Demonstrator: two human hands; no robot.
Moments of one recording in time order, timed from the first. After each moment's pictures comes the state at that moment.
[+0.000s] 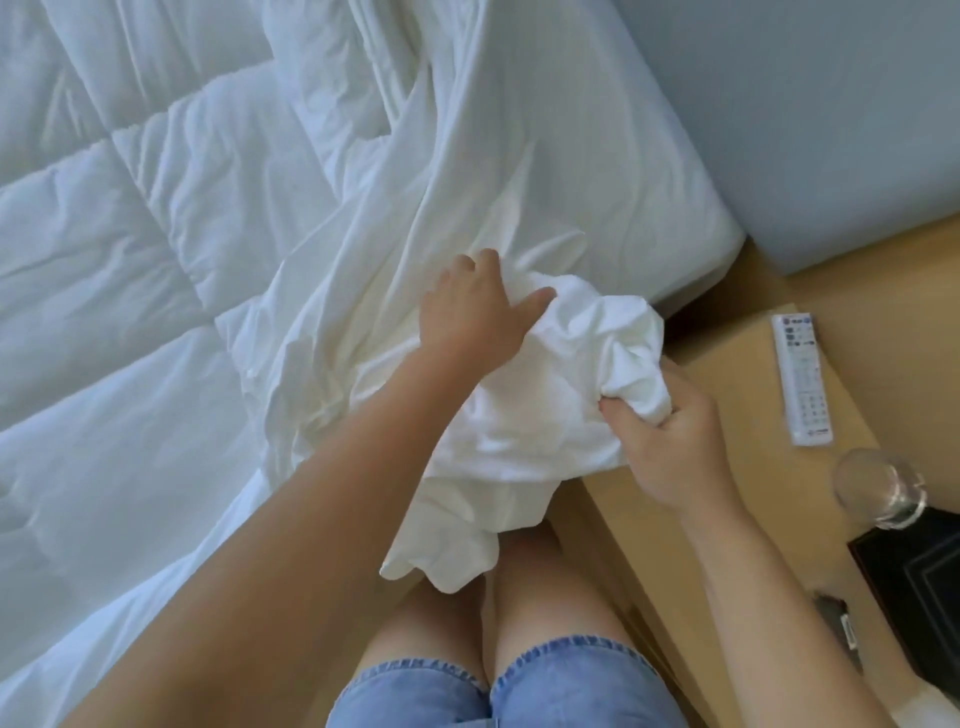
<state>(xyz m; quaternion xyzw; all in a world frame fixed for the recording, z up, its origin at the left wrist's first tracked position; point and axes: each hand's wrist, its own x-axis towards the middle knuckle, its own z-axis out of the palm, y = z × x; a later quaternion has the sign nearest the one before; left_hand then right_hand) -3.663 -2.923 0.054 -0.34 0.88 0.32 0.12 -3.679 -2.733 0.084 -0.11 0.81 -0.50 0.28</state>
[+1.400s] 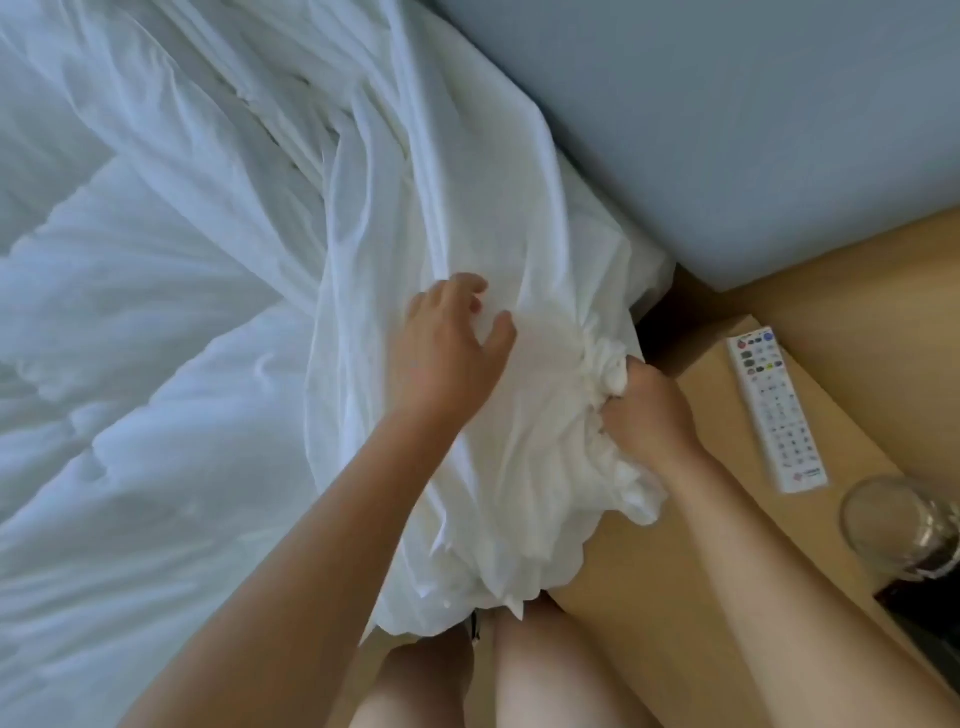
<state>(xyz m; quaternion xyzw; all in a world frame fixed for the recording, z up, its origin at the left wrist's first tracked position) -3.805 -2.870 -0.006 -0.30 0.91 0.30 -0.01 -3.853 -2.691 -0.031 0.00 0.90 -0.21 0.39</state>
